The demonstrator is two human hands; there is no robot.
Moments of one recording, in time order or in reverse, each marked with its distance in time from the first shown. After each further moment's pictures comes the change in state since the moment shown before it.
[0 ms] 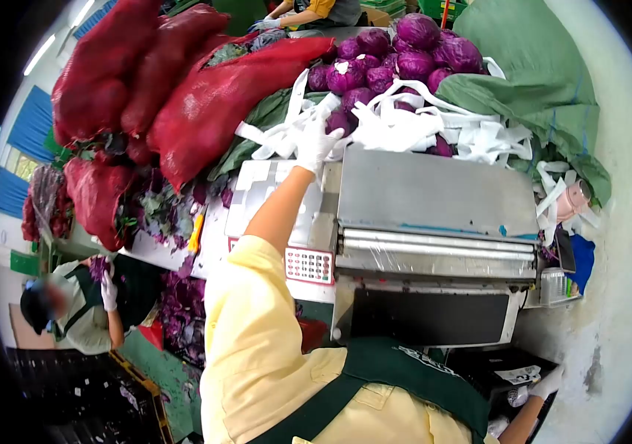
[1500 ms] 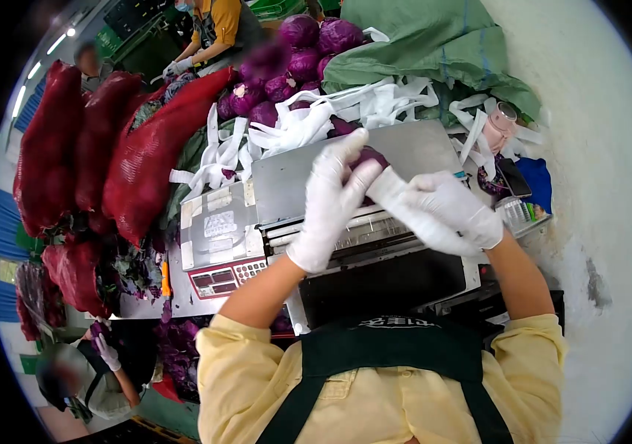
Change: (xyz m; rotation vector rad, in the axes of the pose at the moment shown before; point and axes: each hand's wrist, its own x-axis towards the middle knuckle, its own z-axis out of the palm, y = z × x) left_hand -0.181 0.323 -0.075 -0.891 -0.331 0.065; right_hand -0.199 -0.268 0.230 -0.265 -1.508 -0.360
